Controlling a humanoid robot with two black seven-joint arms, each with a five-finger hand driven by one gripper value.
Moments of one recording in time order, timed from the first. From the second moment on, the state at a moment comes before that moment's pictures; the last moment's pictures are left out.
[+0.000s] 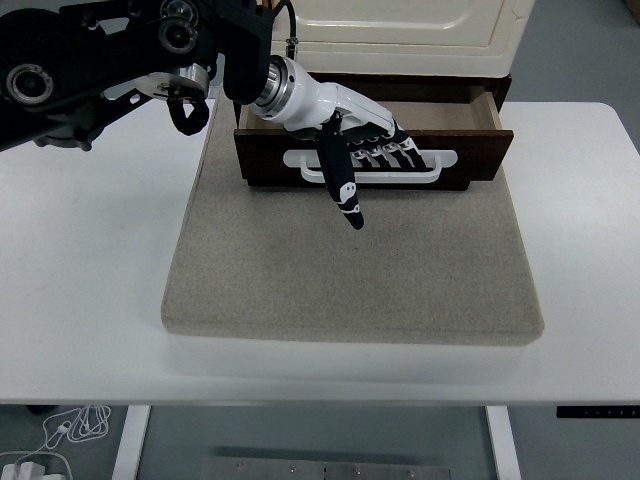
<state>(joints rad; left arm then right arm) -1.51 0.37 -0.24 -1.24 0.59 -0.58 0.46 -0.01 0.00 -0.04 0.14 0.00 -0.02 -0.09</state>
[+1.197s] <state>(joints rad) -1.51 0.39 -0.25 -1.30 0.55 -0.61 0.46 -0.01 0.00 -0.04 0.14 0.00 -0.02 -0.09</state>
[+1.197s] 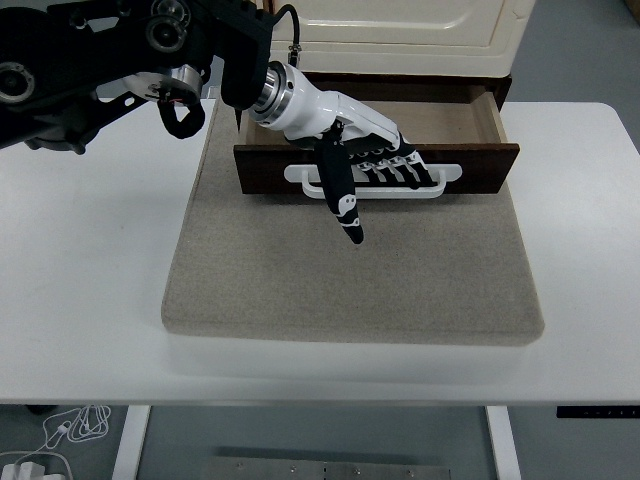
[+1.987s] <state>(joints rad) -1.51 0.40 -0.31 -1.29 0.57 -0.60 0.46 -0.01 0.00 -0.04 0.14 0.00 -0.02 -0.09</state>
